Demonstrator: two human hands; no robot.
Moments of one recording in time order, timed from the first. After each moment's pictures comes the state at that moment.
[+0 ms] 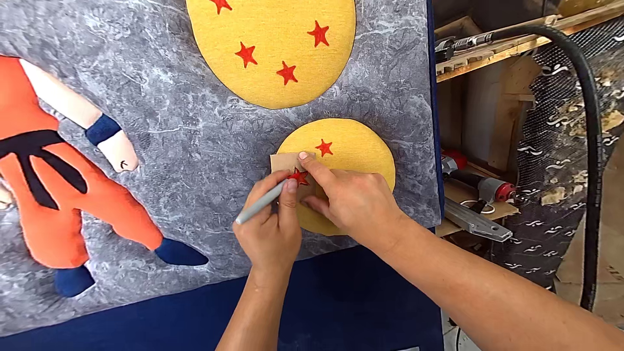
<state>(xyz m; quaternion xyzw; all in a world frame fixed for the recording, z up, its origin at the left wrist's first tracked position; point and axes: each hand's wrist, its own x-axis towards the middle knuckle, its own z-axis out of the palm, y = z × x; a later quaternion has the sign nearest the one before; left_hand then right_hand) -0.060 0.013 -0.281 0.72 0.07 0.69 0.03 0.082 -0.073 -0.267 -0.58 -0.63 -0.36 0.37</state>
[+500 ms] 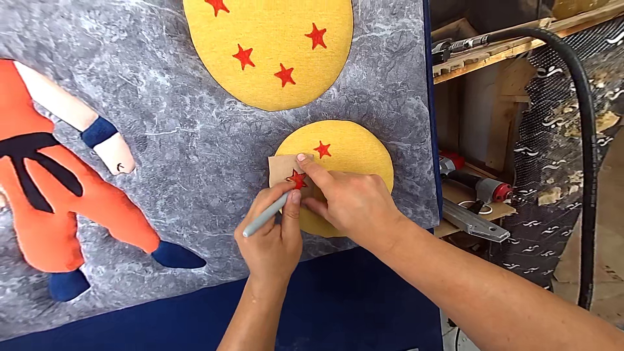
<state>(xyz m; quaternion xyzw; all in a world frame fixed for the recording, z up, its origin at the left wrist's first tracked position) -0.063 0.013 -0.286 0.73 0.05 0.68 0.03 0.083 -0.073 -0.266 -0.58 -0.63 -0.37 0.37</state>
